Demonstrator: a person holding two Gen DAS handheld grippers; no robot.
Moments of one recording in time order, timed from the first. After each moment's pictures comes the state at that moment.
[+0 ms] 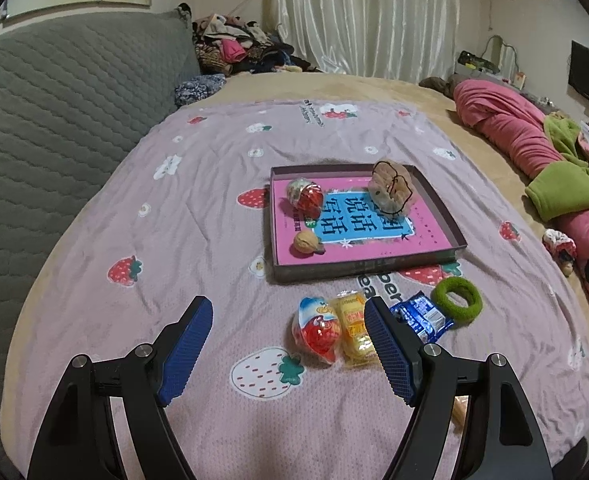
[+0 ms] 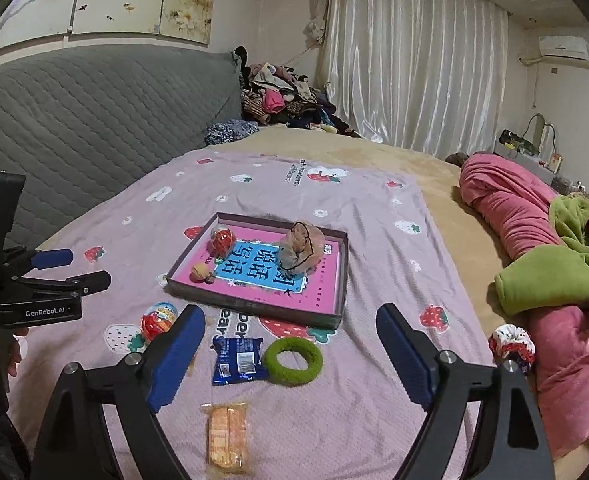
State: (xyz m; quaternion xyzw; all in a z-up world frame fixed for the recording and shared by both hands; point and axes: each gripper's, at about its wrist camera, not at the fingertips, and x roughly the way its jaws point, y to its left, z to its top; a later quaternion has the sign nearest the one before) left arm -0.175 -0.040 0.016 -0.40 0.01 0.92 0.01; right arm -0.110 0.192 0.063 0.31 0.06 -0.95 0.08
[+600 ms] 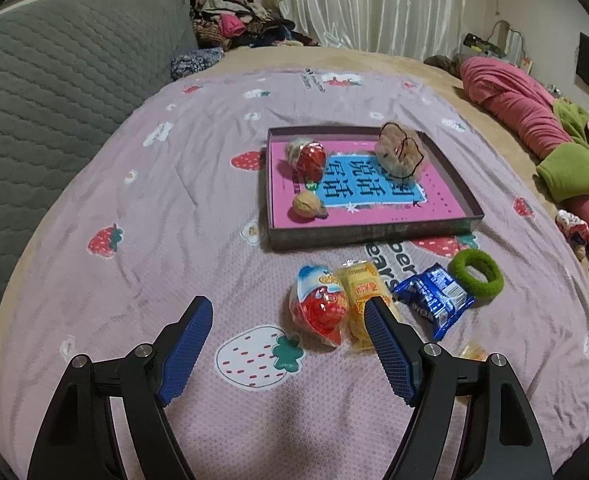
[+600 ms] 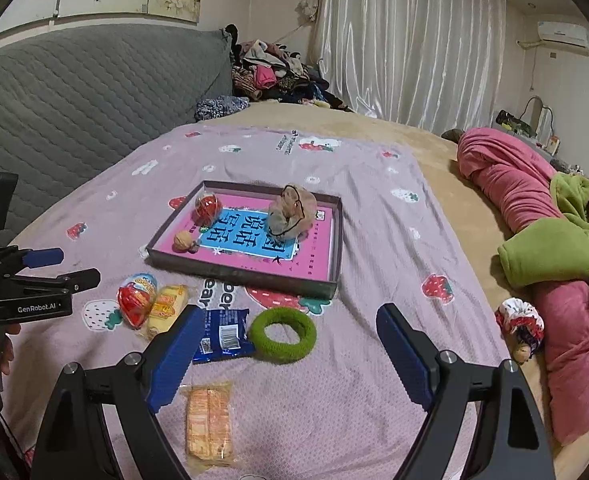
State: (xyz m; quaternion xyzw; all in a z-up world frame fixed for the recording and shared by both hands) left arm -0.191 -0.039 -0.033 -0.43 0.01 0.90 0.01; right arm -0.126 0.203 0.021 0.34 0.06 -0.93 0.07
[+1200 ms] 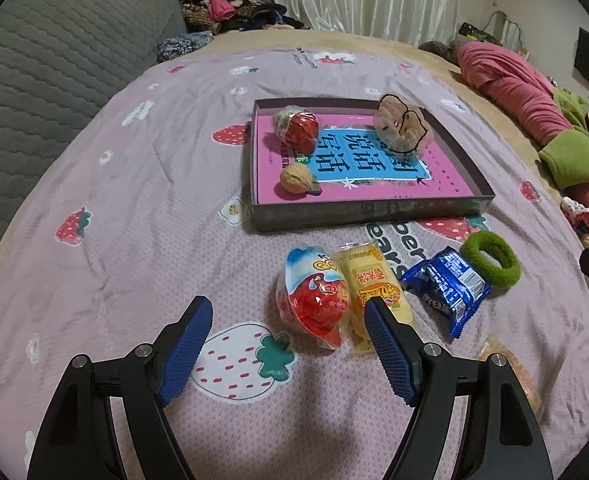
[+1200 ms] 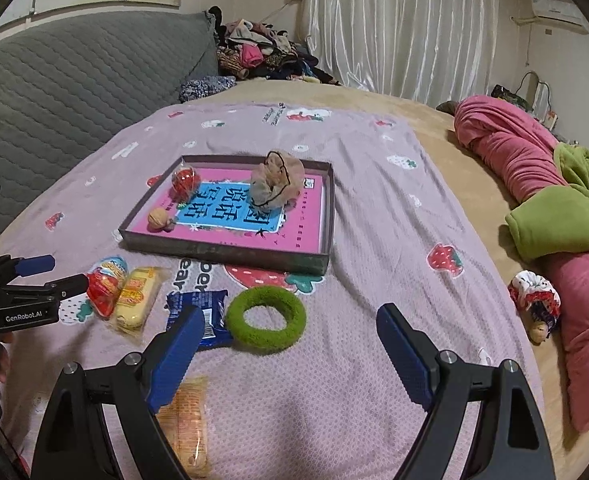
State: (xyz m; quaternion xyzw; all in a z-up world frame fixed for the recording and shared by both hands) left arm -0.215 -0.032 -0.073 -0.45 0.01 0.89 0.03; right arm -0.154 0.218 -0.020 0.38 0.05 -0.92 0.06
